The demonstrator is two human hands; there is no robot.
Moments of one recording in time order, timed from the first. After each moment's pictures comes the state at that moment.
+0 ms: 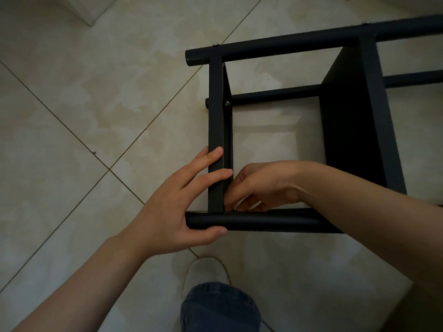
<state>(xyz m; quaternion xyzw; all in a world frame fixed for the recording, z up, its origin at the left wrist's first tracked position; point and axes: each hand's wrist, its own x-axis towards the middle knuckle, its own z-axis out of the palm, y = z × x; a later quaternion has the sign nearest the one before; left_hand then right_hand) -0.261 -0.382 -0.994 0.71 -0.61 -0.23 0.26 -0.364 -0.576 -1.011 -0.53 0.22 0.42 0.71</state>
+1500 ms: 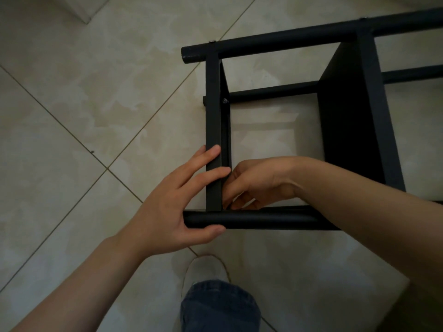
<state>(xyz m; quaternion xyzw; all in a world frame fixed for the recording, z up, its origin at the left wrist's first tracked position) -0.262 -0.382 -0.993 0.72 -0.60 -0.23 0.26 -0.360 -0.574 -1.011 -0.52 0.21 0.41 0.72</state>
